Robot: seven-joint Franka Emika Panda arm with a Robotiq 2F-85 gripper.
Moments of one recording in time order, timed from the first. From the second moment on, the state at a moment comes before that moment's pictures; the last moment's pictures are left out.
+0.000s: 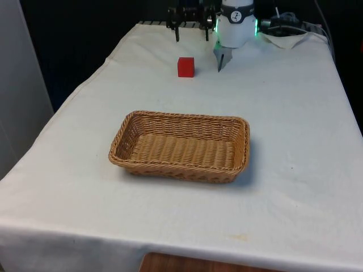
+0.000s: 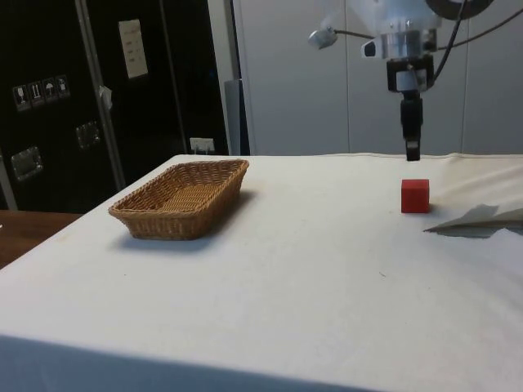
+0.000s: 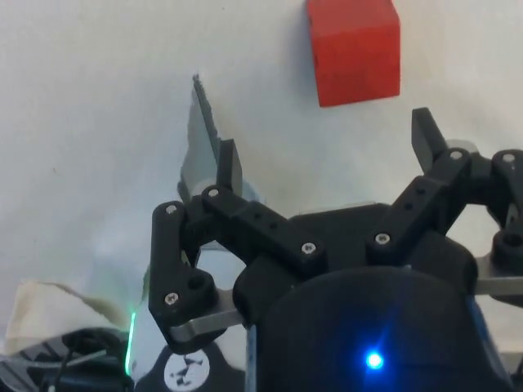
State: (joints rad) arm 0.12 -0.51 -0.71 -2.97 -0.52 2.44 -0.13
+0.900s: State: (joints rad) arm 0.12 -0.21 -0.80 -3.03 -0.52 2.84 -0.20
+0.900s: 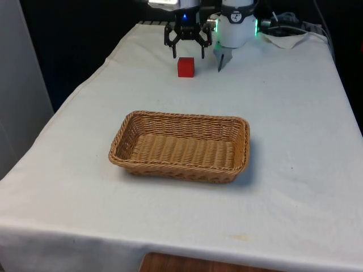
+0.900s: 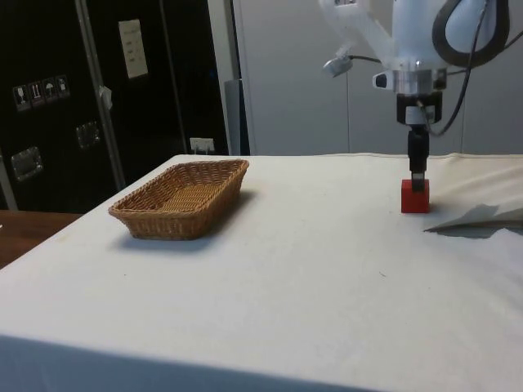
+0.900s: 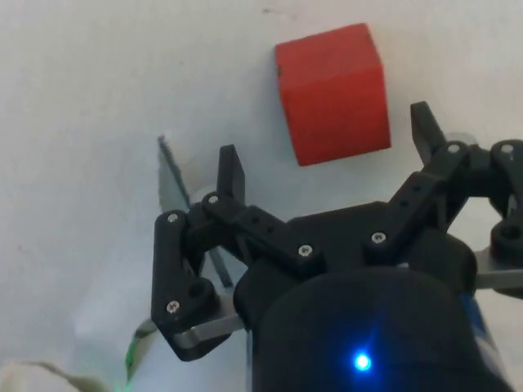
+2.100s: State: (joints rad) arm 0.14 -0.01 -0.84 -3.01 -0.51 3.01 -0.22
